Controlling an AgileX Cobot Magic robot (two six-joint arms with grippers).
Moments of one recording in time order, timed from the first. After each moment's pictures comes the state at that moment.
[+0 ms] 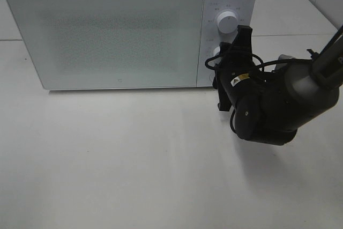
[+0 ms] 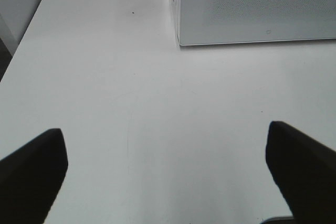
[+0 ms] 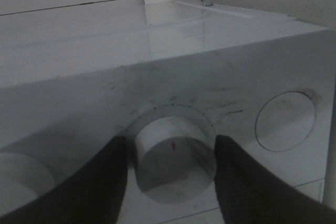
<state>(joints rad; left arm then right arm) 0.10 0.00 -0.50 -0.15 1.05 0.15 0.60 2.07 -0.78 0.64 -1.17 1.45</state>
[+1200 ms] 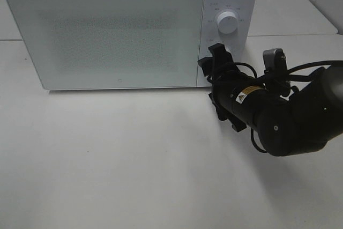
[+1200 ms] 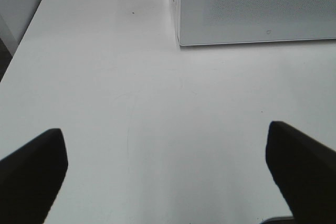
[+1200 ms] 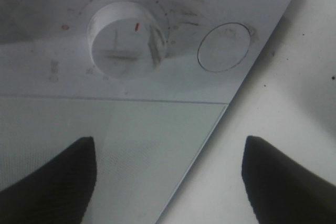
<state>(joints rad) 0.10 0.00 -0.50 -0.15 1.05 0.15 0.61 1.94 -0.63 0.38 -0.96 1.15</state>
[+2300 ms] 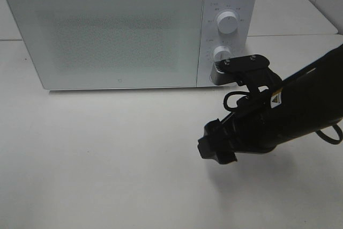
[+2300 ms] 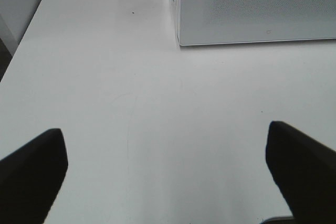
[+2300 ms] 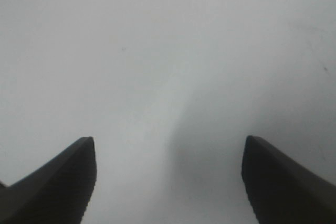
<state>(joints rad) 0.10 0.00 -0.50 -0.15 1.05 0.15 0.61 1.48 -0.62 0.27 0.22 -0.07</state>
